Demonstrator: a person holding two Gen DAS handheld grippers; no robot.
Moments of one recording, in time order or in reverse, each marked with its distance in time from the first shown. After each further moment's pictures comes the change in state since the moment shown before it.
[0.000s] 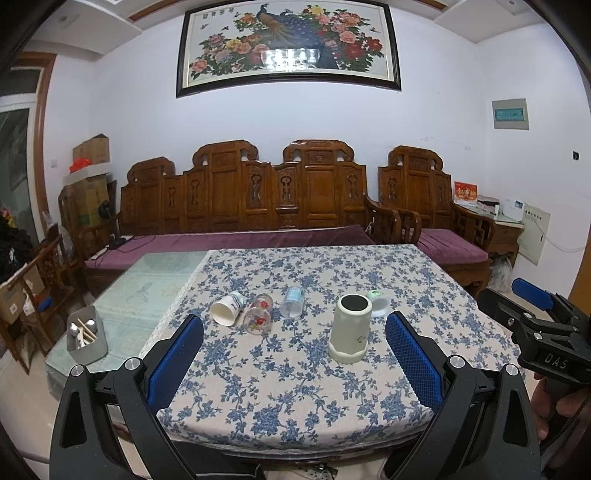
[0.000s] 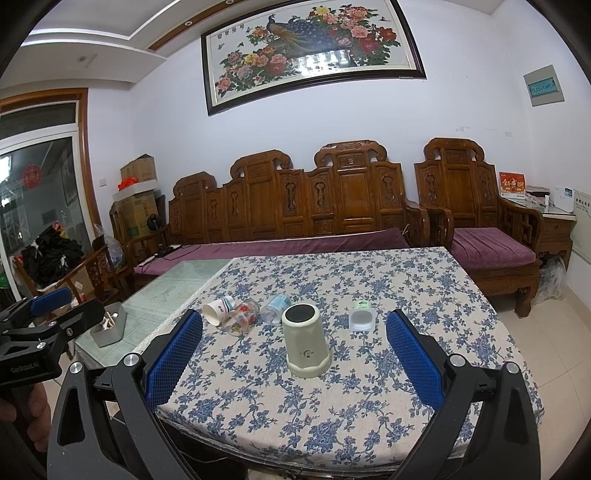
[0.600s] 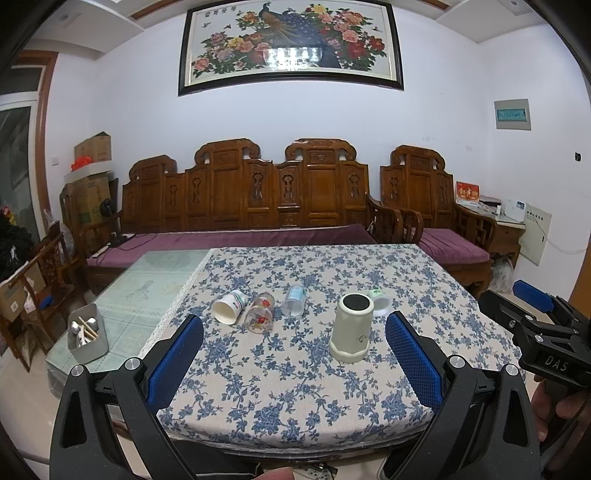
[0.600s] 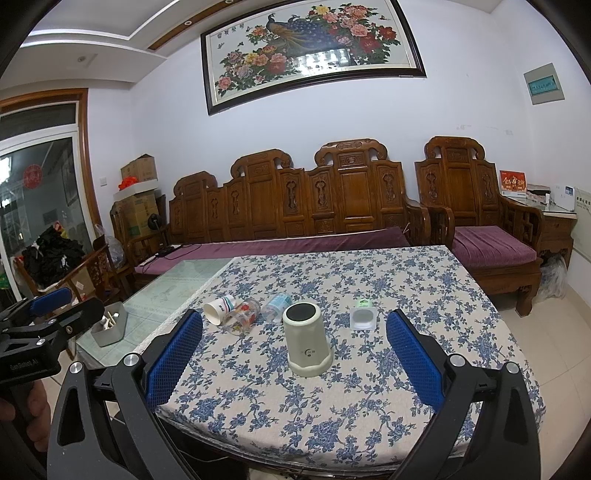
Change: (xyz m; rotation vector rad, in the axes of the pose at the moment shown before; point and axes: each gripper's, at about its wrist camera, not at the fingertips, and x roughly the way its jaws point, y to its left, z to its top) left arm -0.001 0.003 0.000 -0.001 0.002 0.010; right arm 0.000 0.001 0.000 0.001 0.000 0.000
